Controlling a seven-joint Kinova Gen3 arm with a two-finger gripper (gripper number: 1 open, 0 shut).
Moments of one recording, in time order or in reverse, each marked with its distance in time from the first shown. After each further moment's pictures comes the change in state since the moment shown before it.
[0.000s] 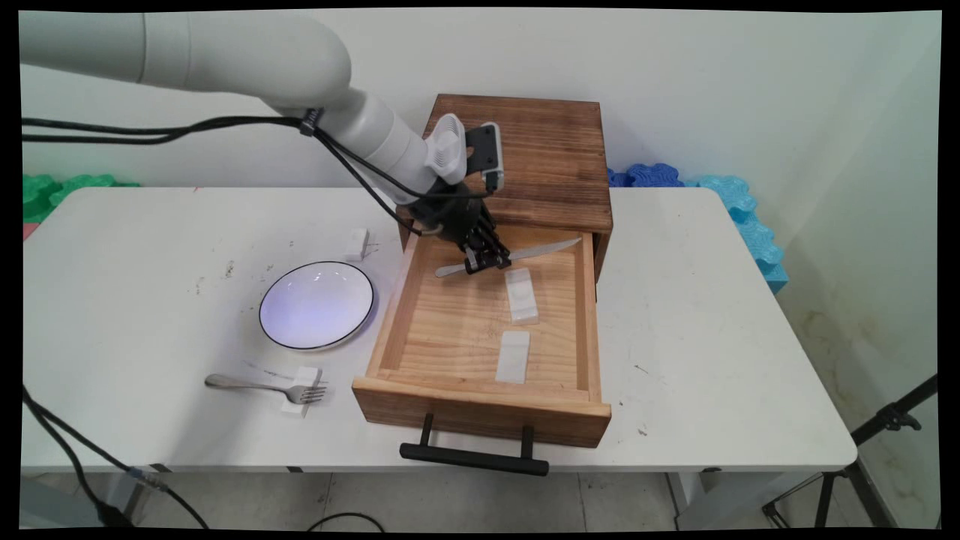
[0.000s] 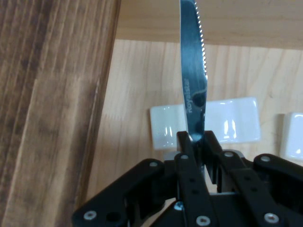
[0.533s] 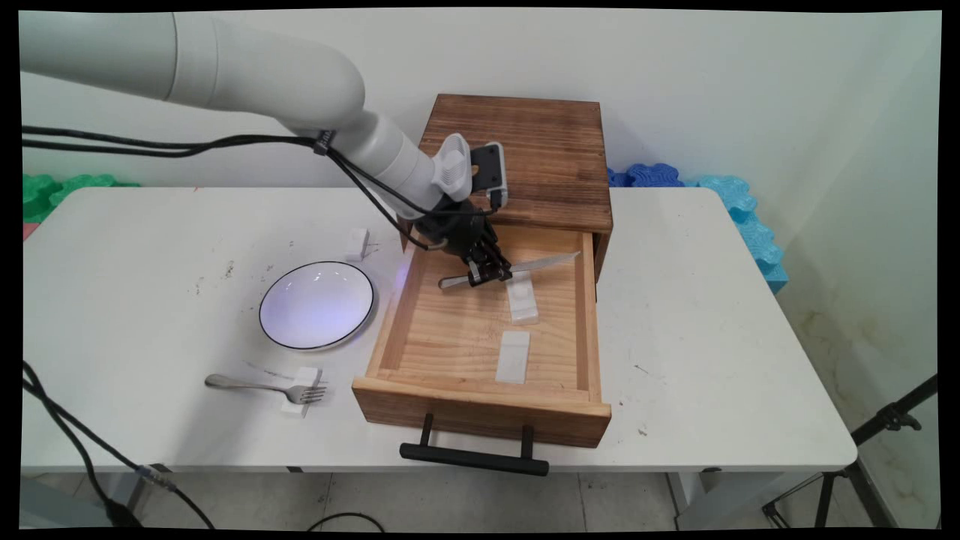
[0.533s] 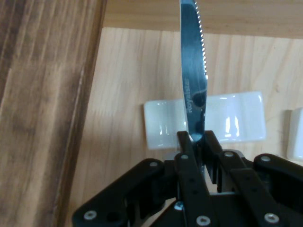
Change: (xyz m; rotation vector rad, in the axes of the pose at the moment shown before) arm -0.008 0.001 0.025 -0.014 -0.011 -0.005
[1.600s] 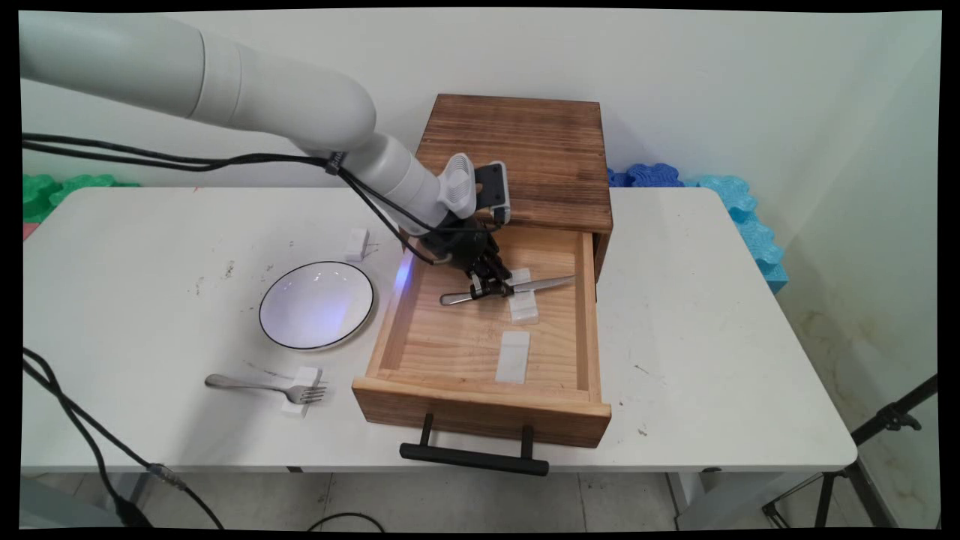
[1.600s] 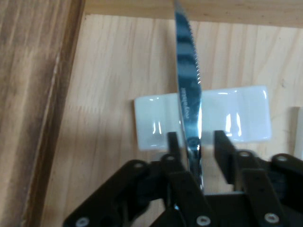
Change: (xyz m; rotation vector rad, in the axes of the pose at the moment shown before) arm -0.010 0.002 0.025 -0.016 -0.005 -0.011
